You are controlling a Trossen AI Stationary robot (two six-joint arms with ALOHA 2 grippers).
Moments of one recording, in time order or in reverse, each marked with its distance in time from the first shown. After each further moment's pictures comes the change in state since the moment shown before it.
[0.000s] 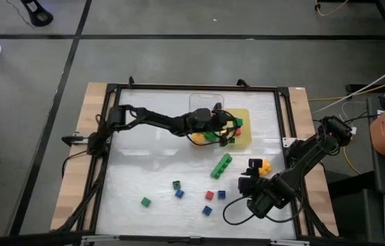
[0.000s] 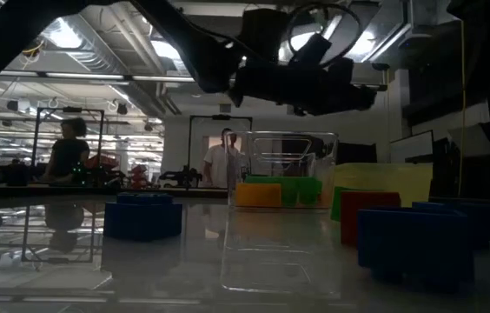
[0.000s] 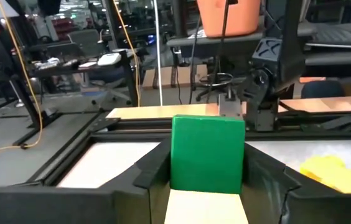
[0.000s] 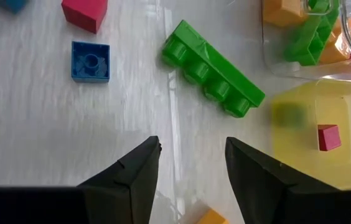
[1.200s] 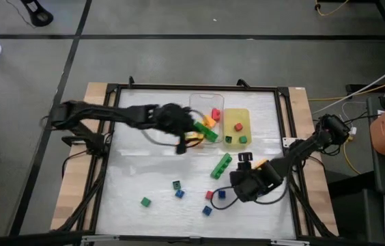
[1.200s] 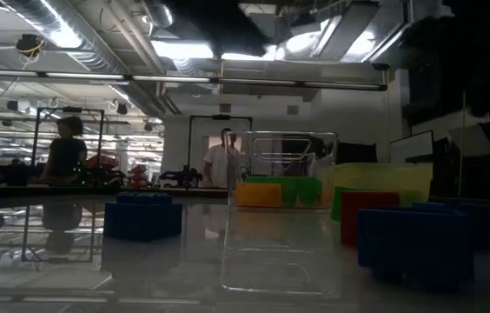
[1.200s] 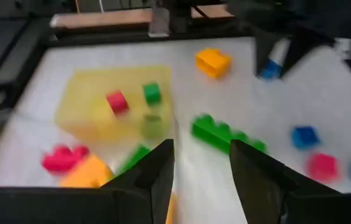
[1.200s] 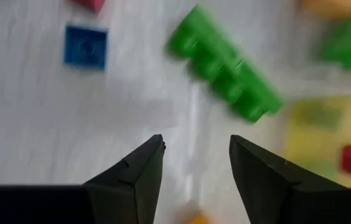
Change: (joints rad) left arm -0.077 -0.690 -0.259 -0.912 0.093 -0.048; right arm -0.185 0.000 0.001 0.046 -0.222 -0.283
